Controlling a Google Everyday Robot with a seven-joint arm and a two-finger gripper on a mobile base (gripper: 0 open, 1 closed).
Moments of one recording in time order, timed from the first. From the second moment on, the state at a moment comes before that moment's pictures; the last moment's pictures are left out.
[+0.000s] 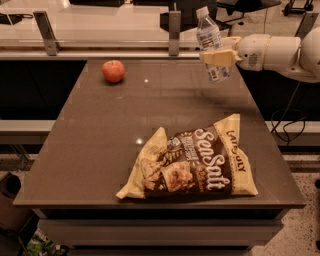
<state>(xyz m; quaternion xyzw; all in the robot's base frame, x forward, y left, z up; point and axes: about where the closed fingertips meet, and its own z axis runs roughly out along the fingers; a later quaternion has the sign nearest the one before) 0.731 -0.160 0.957 -0.39 0.65 0.29 0.58</state>
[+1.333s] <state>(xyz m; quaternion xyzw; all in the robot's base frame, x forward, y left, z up) 0.718 -0.146 0.918 -0.37 0.69 0.31 0.54</state>
